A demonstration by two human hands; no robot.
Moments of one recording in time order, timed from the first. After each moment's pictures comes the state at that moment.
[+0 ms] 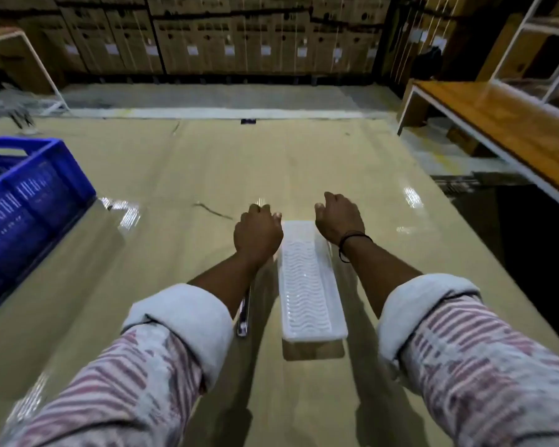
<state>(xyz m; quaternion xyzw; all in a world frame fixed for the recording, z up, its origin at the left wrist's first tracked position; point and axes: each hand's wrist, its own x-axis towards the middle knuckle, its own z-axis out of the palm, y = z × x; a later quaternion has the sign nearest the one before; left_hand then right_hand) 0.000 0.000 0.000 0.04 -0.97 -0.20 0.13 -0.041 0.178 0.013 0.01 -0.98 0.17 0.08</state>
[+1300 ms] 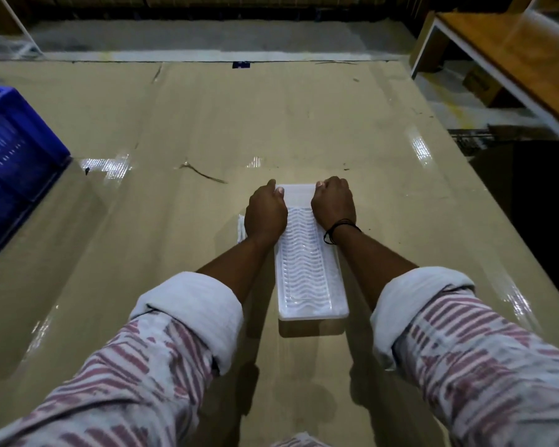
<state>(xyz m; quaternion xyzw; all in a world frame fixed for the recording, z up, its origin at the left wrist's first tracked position) -0.016 0.027 -0.041 0.11 -0.90 -0.41 0.09 -0.048 0.165 -0.042 -0.11 -0.93 0.33 0.09</state>
